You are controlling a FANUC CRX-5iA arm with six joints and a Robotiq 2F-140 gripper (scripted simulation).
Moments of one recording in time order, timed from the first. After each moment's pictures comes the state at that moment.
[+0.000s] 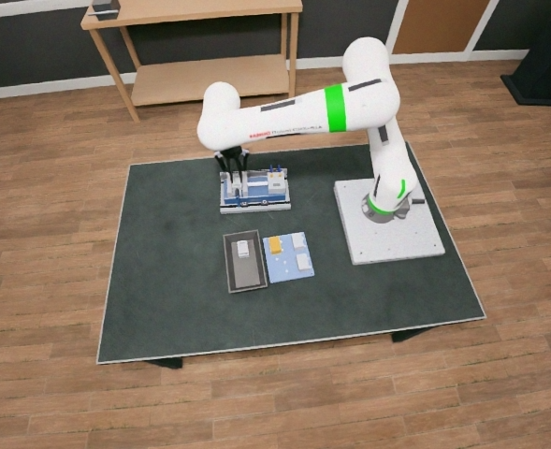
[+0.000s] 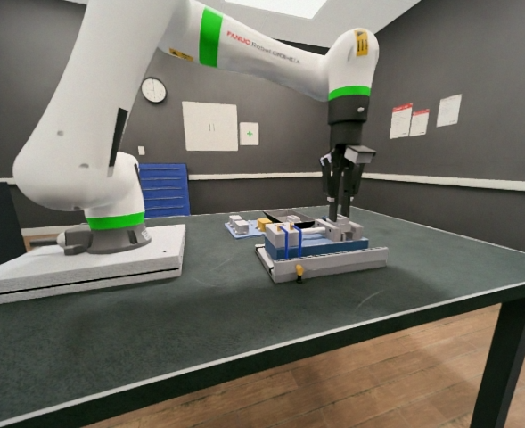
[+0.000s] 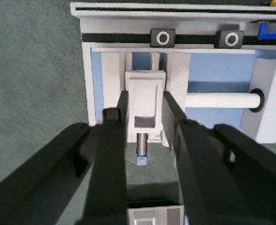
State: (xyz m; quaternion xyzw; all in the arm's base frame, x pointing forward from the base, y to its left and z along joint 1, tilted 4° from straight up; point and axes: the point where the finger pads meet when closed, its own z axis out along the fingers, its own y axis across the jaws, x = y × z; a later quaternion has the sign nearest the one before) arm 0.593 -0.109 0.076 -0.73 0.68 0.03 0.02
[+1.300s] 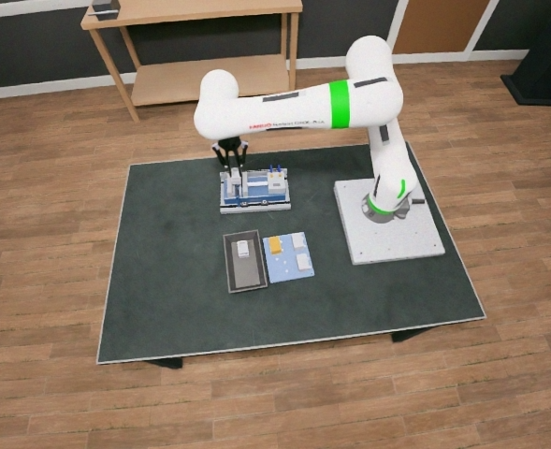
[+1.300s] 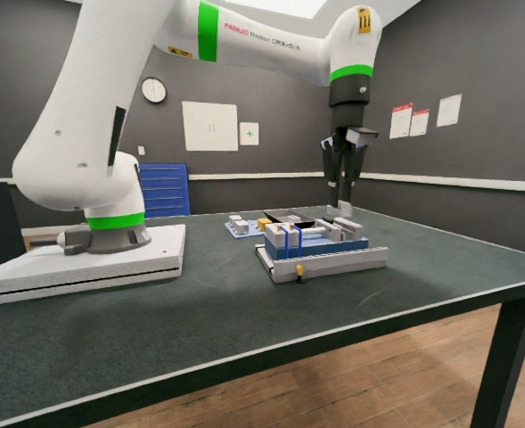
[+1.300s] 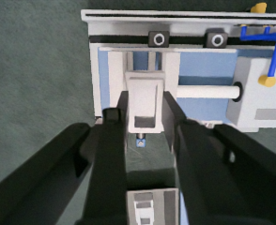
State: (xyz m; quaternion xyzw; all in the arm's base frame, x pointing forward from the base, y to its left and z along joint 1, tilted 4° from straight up) arm 0.594 -0.112 0.116 -0.73 0.68 0.03 0.02
